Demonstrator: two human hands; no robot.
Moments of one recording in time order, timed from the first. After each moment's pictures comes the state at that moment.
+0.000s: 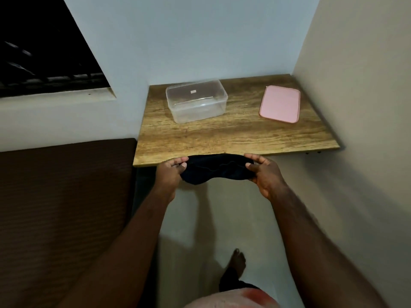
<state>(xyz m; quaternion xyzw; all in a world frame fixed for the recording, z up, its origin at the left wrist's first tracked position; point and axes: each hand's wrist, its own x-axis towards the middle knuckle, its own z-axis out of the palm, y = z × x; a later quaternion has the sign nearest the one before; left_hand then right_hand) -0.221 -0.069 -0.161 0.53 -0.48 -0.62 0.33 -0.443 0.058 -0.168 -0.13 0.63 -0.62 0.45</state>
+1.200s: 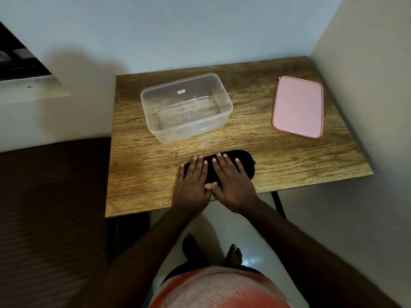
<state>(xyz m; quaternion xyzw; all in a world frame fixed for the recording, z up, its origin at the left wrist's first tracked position) -0.322 -0.189 -0.249 0.34 -0.93 -0.09 0.01 -0.464 -0.105 -0.237 -0.63 0.76 -0.06 0.12</state>
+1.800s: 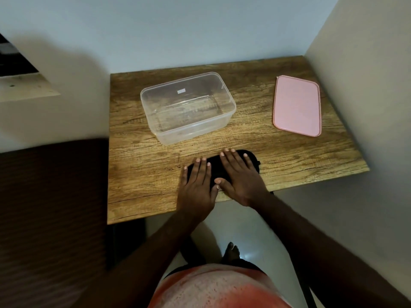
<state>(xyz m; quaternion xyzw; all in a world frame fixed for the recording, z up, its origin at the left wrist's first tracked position) -0.318 -0.190 -0.254 0.33 -0.94 -0.10 0.04 -0.479 -0.114 -0.237 -0.61 0.78 -0.05 0.11</state>
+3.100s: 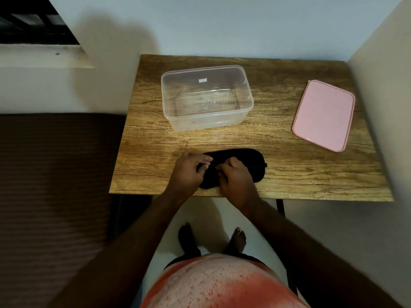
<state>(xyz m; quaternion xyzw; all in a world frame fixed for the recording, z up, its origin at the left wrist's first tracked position) -0.320 -0.207 -0.214 0.43 -0.77 -0.39 0.25 -0.461 -0.122 -0.232 -0.62 0.74 -0.24 0.13</state>
